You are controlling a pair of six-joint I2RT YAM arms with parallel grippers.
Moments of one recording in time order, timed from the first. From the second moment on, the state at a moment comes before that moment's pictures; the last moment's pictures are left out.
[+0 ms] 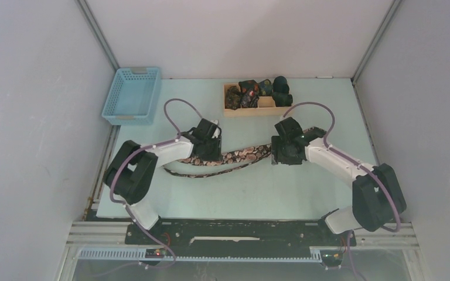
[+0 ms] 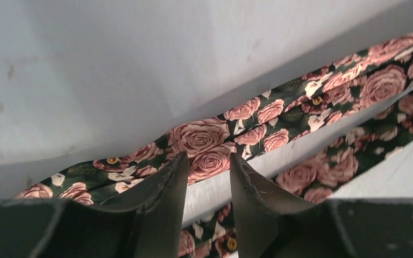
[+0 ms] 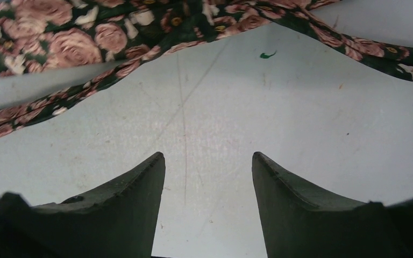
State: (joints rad) left arm -0.57 1.75 1.01 -0.31 0.04 -0.47; right arm 0.51 1.43 0.94 -0.65 0.11 0.50
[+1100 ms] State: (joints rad) left arm -0.59 1.82 1.14 -0.49 -0.08 -0.44; right arm 0.30 1.69 1.03 -0.56 0.06 0.49
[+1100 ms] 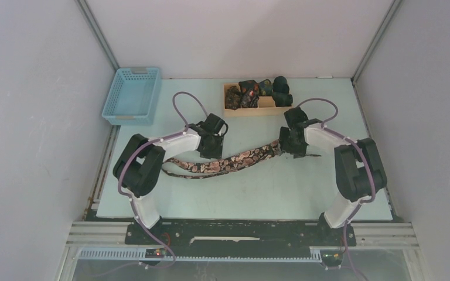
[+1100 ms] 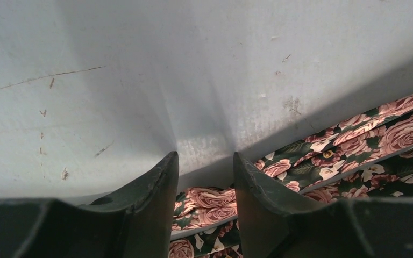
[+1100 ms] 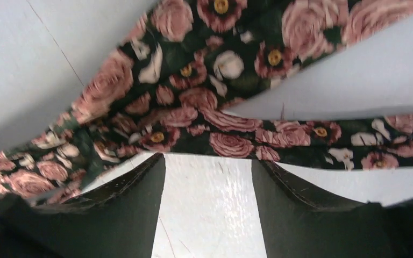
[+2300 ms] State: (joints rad) left arm -0.52 1.55 0.94 -0.58 -0.20 -0.49; right arm 0.39 1.79 1.34 -0.70 0.06 0.46
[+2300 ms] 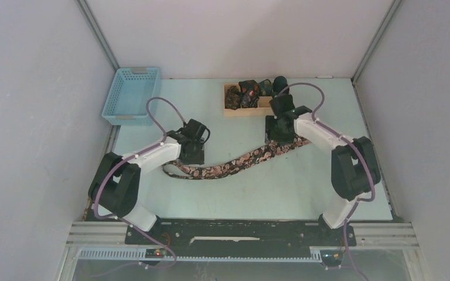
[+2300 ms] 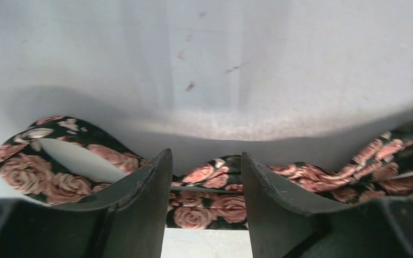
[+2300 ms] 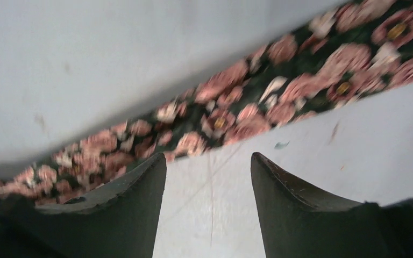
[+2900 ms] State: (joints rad) left arm -0.41 1.62 0.91 -0.58 -0.27 -0.55; right arm 0.79 1.65 1.03 -0.54 -0.06 0.53
